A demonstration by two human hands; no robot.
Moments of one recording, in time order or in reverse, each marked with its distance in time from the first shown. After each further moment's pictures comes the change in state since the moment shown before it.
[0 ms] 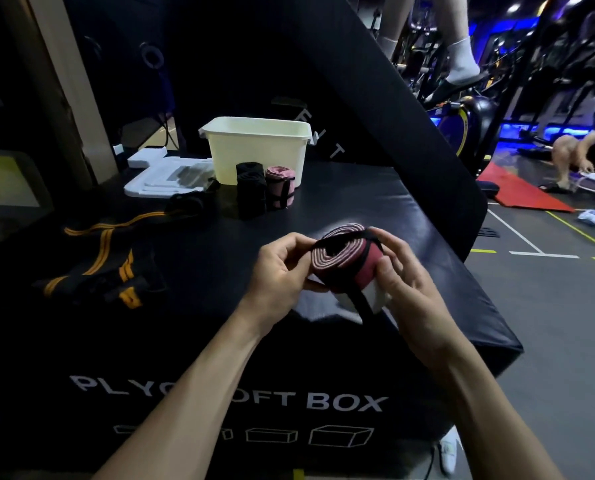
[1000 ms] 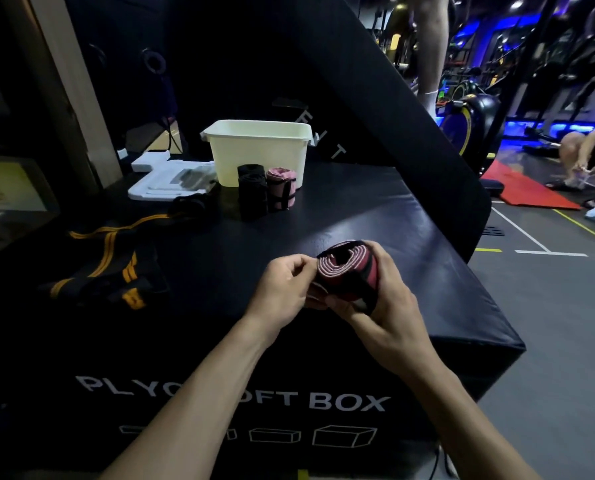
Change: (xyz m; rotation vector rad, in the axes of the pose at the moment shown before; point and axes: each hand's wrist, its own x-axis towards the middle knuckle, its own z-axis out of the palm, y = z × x) left_hand -0.003 -0.008 0.009 -0.029 0.004 -0.312; right_hand -0.013 0.007 0.020 -0.731 0.101 -0.207
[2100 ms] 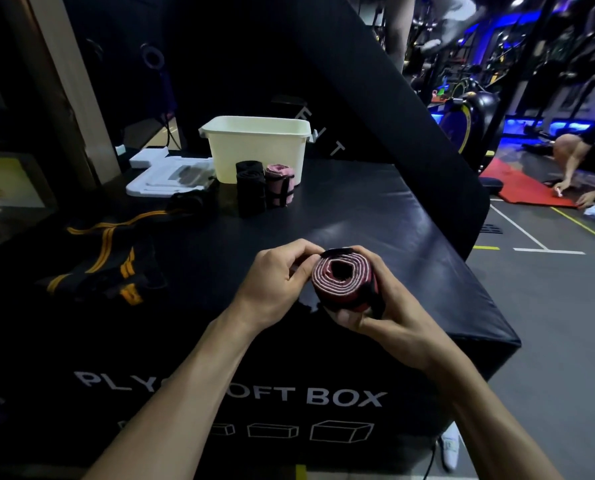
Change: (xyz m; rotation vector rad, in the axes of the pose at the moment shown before) left_hand 0.006 0.001 -0.025 0.583 -0.056 0.612; right_hand 0.002 0.014 -0.020 0.369 -0.339 0.018
